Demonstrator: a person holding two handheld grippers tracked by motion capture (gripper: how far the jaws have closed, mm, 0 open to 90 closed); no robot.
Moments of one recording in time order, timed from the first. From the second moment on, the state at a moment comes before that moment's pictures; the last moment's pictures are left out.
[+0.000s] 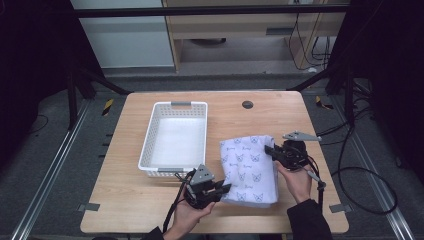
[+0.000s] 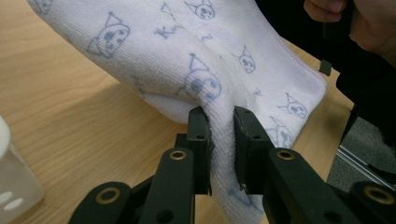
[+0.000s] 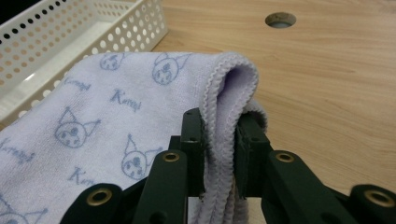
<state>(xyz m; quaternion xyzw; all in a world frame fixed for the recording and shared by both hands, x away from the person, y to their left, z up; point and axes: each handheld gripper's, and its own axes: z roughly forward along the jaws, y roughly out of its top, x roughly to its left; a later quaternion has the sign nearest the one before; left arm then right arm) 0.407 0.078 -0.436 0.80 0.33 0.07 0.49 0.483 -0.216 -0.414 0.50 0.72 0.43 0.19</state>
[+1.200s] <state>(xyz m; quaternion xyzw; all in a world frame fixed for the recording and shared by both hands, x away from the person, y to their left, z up) 0.442 0.116 -0.386 0.77 0.35 0.11 0.52 0.497 -0.178 -0.355 0.48 0.70 0.46 0.27</state>
